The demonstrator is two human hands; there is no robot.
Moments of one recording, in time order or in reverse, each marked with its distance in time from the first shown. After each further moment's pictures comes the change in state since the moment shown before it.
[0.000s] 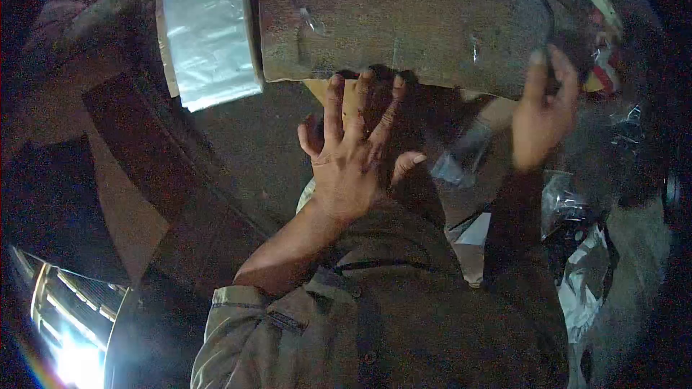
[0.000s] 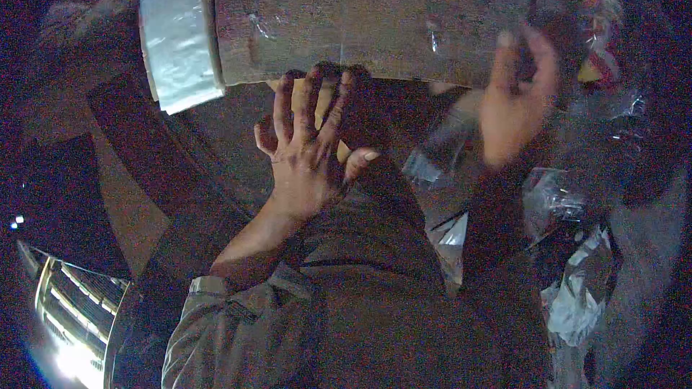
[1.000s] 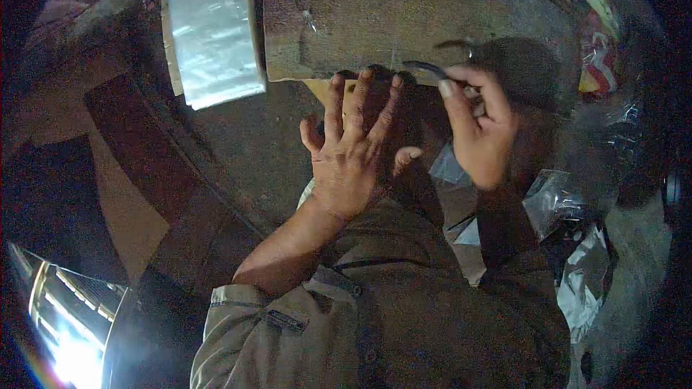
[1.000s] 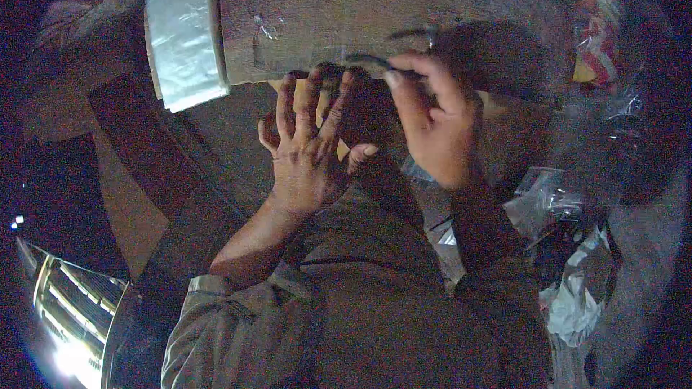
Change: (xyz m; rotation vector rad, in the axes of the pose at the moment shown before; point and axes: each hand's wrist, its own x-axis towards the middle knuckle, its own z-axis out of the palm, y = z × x) left_hand 0.002 0.000 -0.004 0.019 0.002 0.009; right_hand -0.040 -0.054 0.006 0.338 -0.483 0.034
